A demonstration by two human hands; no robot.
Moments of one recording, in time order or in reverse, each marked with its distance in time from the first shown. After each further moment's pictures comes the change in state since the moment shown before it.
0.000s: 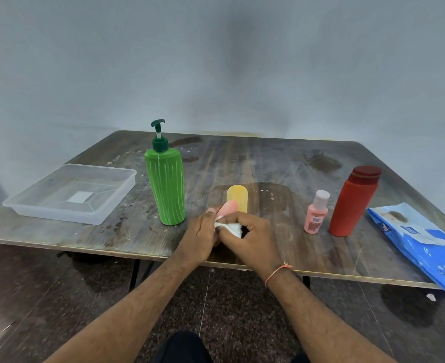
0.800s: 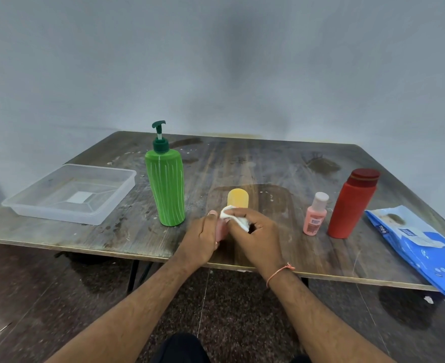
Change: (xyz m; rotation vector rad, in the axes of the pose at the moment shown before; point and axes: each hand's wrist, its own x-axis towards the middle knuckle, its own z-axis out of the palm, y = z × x) left_hand -0.005 -0.003 0.001 0.233 0.137 0.174; right_hand 0.003 0.004 -0.004 0.119 0.099 0.063
